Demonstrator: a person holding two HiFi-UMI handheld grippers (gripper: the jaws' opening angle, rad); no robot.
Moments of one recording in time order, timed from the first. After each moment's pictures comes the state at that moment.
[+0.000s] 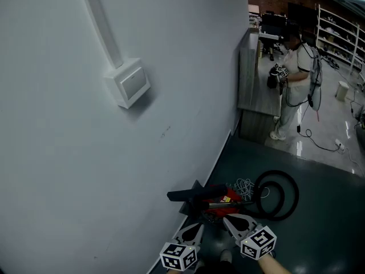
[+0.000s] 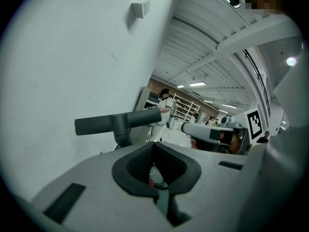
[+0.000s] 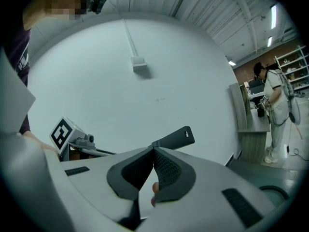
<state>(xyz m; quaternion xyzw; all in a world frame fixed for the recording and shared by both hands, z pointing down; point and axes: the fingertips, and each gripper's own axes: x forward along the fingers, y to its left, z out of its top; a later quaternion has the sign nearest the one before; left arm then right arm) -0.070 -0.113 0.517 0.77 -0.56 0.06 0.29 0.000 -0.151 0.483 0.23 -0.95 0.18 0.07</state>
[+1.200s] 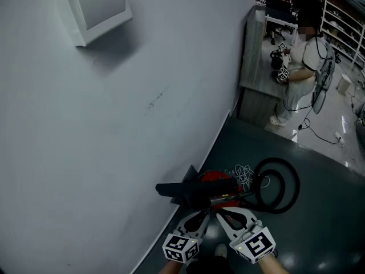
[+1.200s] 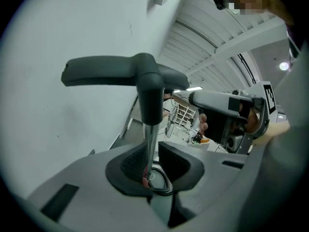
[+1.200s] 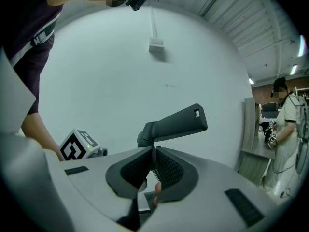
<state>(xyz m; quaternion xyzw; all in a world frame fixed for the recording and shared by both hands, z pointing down) -0.075 -0.170 0.651 0.80 -0.54 0.01 0.27 -0.046 -0.177 0.546 0.20 -0.97 0.04 0.11</state>
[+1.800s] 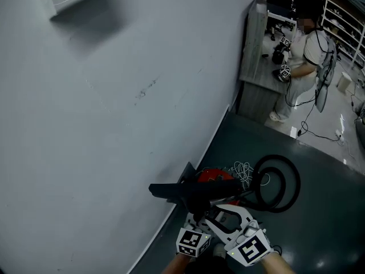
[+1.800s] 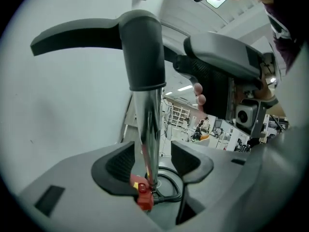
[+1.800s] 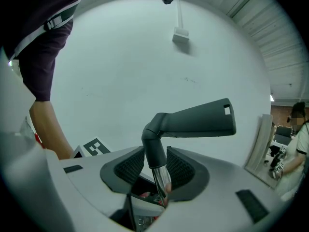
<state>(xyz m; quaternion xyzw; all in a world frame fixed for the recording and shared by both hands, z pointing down) -0.046 -0.218 0.695 0.82 -0.53 0.02 0.19 -0.073 -0.174 0.573 0.12 -0.97 -0.06 0.20</state>
